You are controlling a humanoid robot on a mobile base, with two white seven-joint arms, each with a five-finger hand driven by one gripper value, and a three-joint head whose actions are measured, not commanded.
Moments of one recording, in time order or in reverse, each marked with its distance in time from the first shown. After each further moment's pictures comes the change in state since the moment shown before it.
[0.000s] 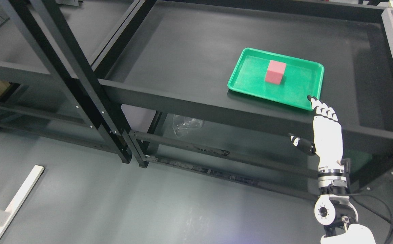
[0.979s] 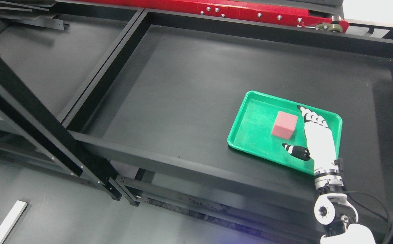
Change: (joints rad) left arm 0.000 0.000 0.000 0.000 0.000 0.000 0.000; right arm 0.000 0.000 0.006 0.004 0.009 0.038 0.217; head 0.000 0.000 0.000
